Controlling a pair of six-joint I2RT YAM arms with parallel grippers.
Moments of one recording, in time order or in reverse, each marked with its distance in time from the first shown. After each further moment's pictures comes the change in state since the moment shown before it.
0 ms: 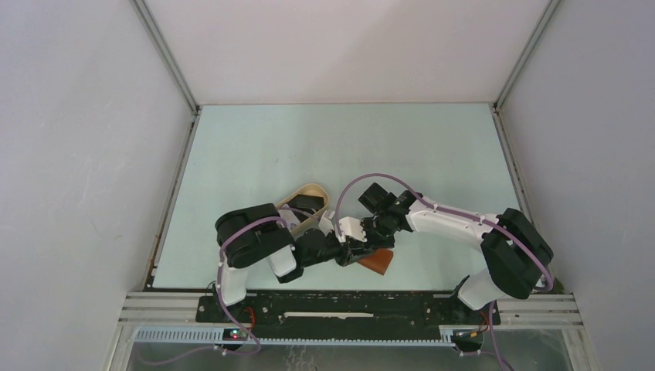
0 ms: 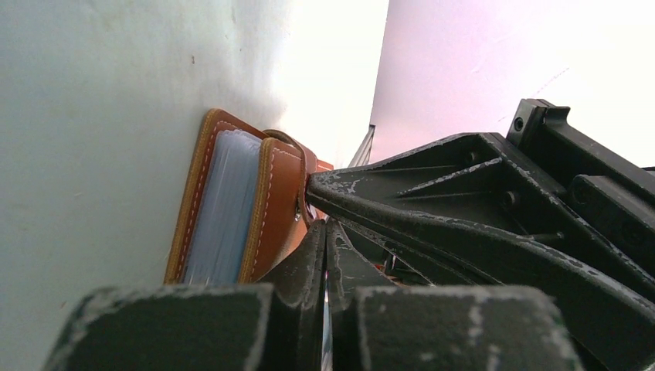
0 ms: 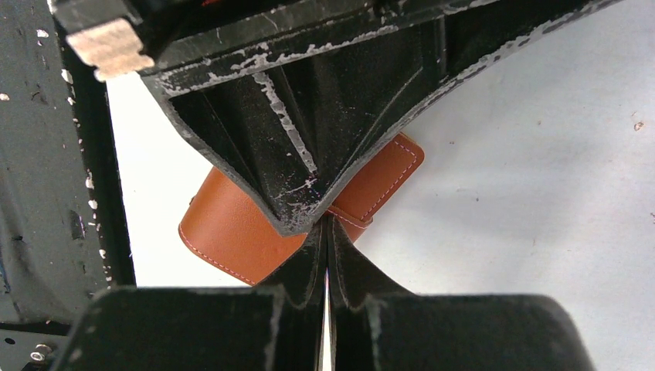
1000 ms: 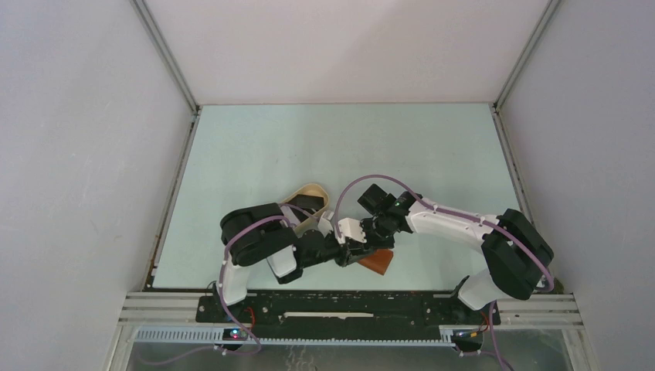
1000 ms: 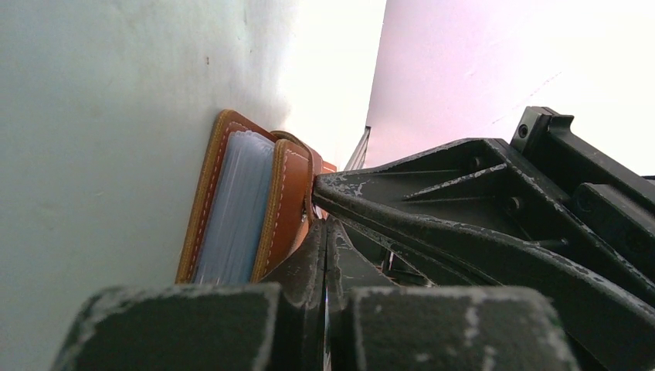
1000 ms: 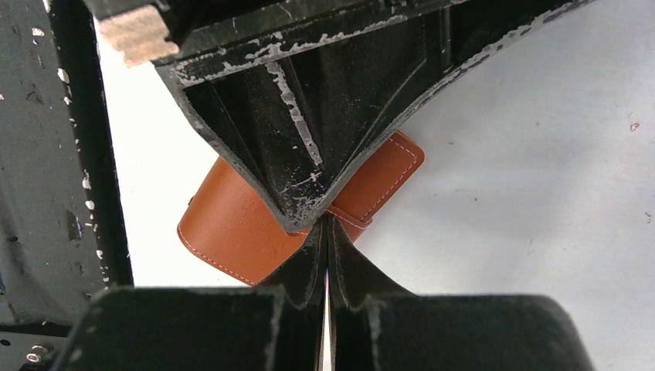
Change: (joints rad) left arm 0.004 0.040 -0.010 0.058 0.000 -0.026; right arm 0.011 -0.005 -0.002 0.004 0.013 0.002
